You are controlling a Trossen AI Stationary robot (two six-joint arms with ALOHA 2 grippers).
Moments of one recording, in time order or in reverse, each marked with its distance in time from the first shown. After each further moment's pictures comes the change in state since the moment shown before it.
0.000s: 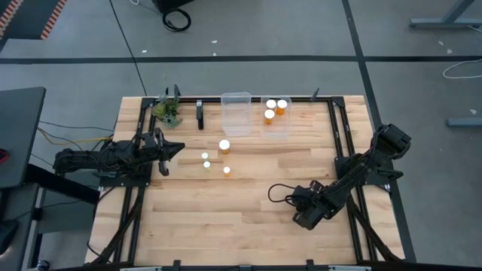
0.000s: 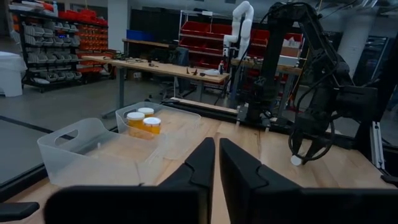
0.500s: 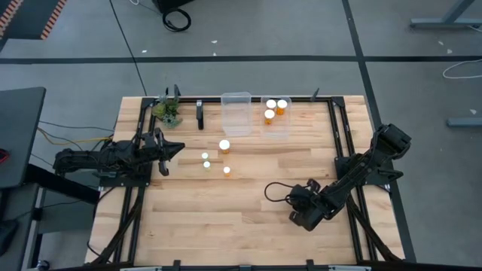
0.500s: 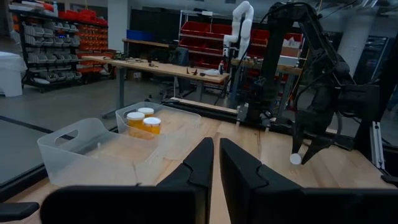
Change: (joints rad) left arm 0.000 0.000 0.000 0.000 0.000 0.000; right arm 0.002 -0.001 0.000 0.065 0.172 -0.005
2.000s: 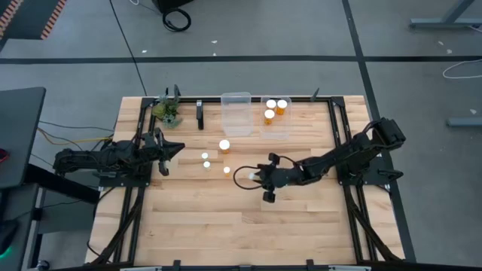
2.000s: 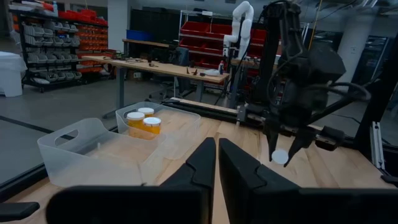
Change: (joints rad) left arm 0.000 0.000 0.000 0.000 0.000 0.000; right arm -0.457 -0.001 -0.001 0.690 -0.104 -1.052
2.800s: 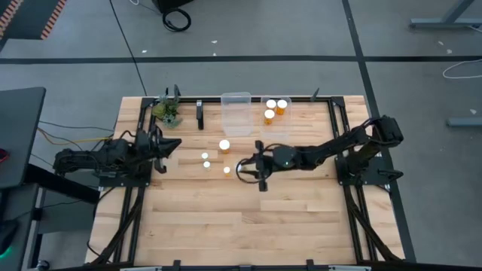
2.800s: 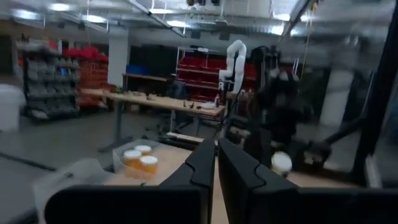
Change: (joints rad) left arm 0.004 0.005 0.000 0.162 0.003 0.064; right arm -0.183 0.000 0.000 0.428 -0.300 -0.388
